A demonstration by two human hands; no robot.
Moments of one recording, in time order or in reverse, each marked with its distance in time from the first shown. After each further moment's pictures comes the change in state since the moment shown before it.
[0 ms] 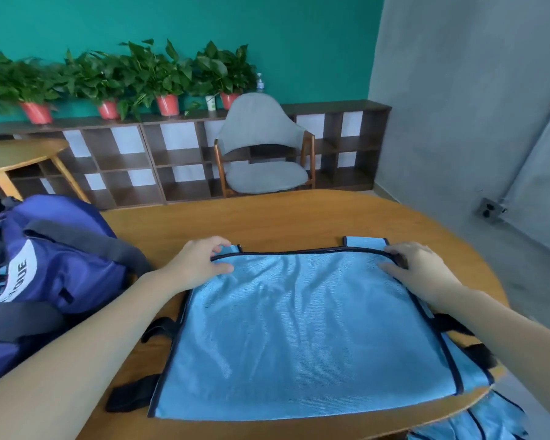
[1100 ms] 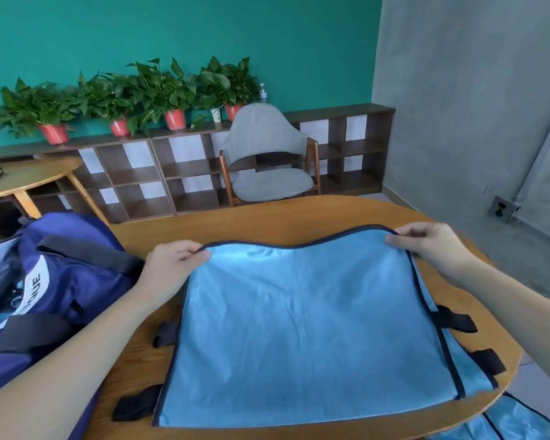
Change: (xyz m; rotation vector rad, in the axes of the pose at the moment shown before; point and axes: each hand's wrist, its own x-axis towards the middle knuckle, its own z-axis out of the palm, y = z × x) left_hand -0.040 -0.002 -0.025 -0.432 0.363 -0.011; right_hand 0.019 -0.005 -0.037 0.851 0.037 0.038
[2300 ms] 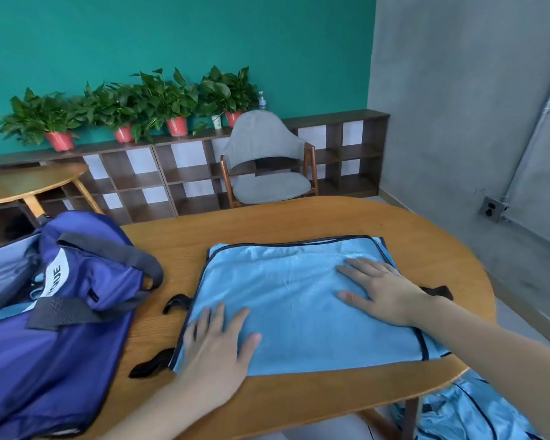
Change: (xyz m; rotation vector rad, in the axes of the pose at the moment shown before) left_hand -0.159 0.037 0.064 0.842 -0.378 -0.074; right_hand -0.064 0.027 0.055 -1.089 -0.441 -0.267
